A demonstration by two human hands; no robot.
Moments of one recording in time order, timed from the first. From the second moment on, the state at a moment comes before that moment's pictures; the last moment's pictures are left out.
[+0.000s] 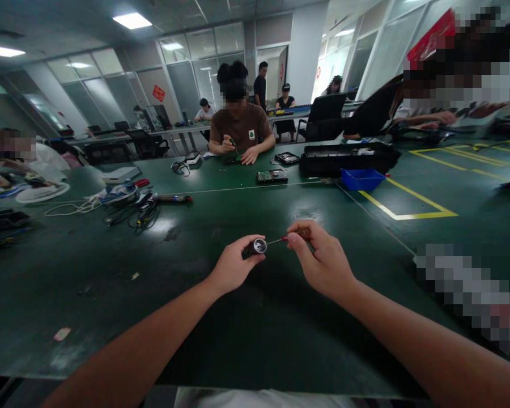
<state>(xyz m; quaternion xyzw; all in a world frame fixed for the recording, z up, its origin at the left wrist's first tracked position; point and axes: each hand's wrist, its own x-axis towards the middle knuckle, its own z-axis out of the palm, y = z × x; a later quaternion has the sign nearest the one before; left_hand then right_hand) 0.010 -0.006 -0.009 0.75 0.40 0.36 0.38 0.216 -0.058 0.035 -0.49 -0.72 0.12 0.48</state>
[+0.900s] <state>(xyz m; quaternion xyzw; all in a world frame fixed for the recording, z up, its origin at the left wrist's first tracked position) 0.005 -0.006 -0.010 0.81 0.38 0.34 0.28 0.214 -0.063 0.044 -0.52 -0.77 0.09 0.37</state>
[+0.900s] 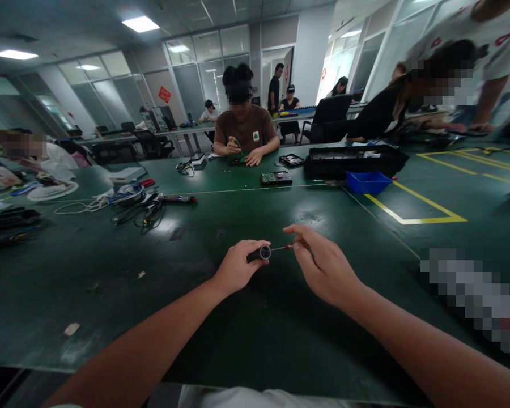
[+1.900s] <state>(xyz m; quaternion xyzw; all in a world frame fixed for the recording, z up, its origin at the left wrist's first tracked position) 0.004 -0.007 -0.004 0.82 0.40 0.32 0.25 0.217 -0.057 0.041 -0.55 -0.73 0.13 0.38</state>
